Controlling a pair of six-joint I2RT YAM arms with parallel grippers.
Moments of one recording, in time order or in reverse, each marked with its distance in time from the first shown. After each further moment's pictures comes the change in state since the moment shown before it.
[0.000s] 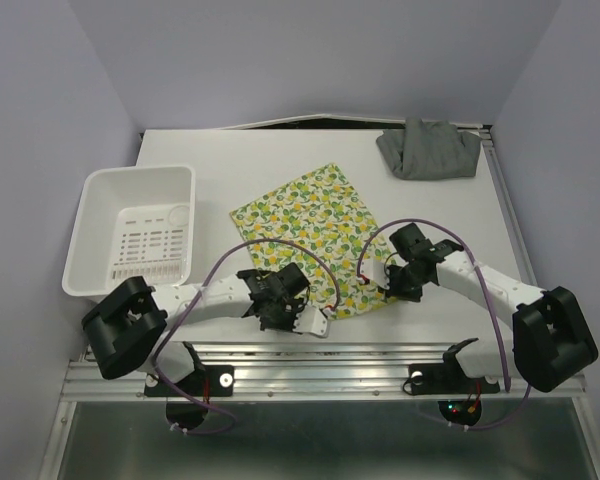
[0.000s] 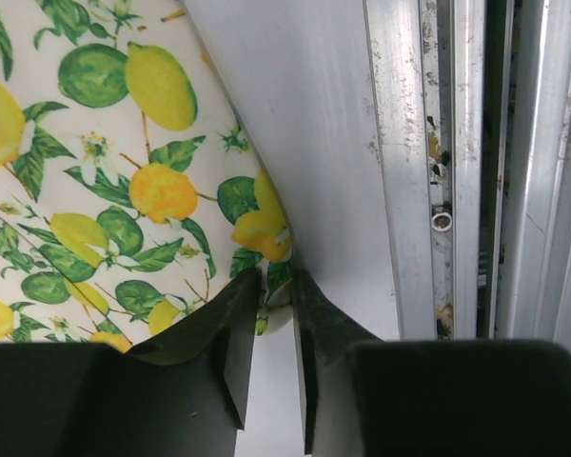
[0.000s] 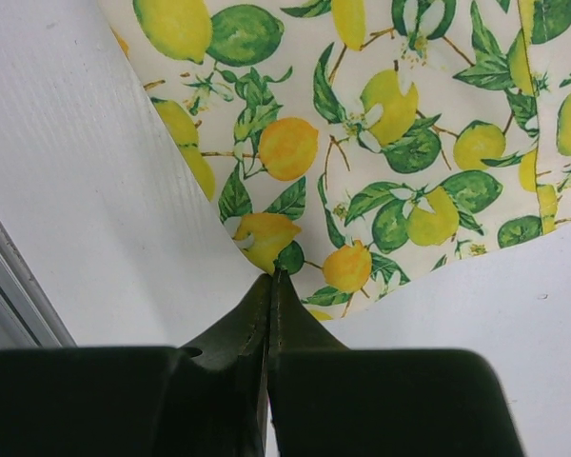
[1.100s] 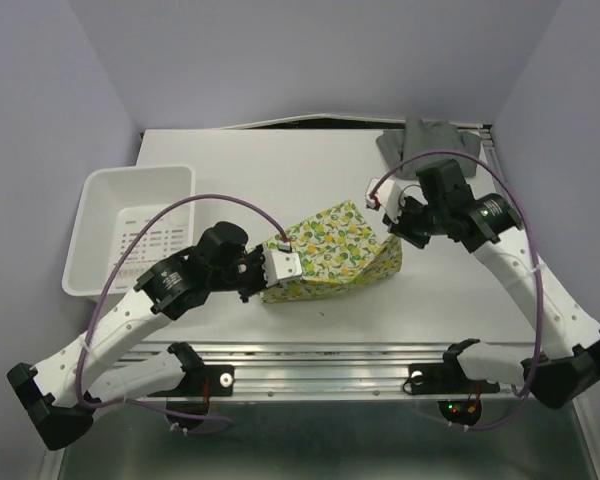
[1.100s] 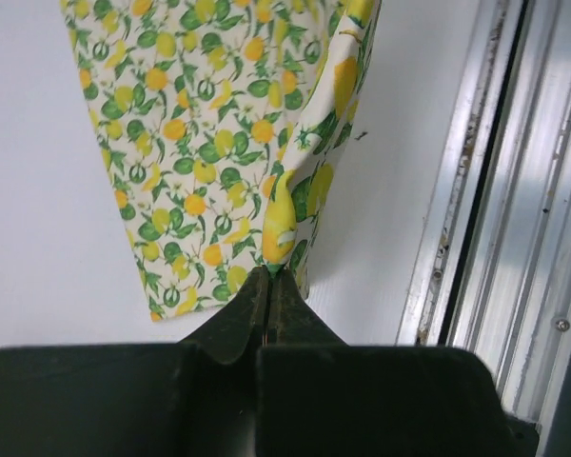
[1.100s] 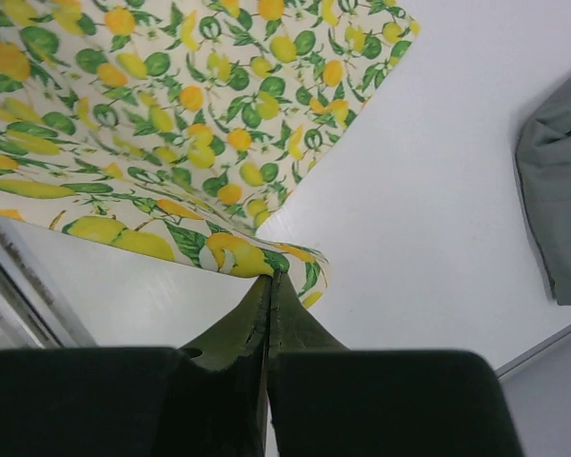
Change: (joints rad) left arm 0.145 -0.521 0.264 -0.198 0.093 -0.277; right arm 0.000 -0.143 0.633 -0.332 0.008 0.289
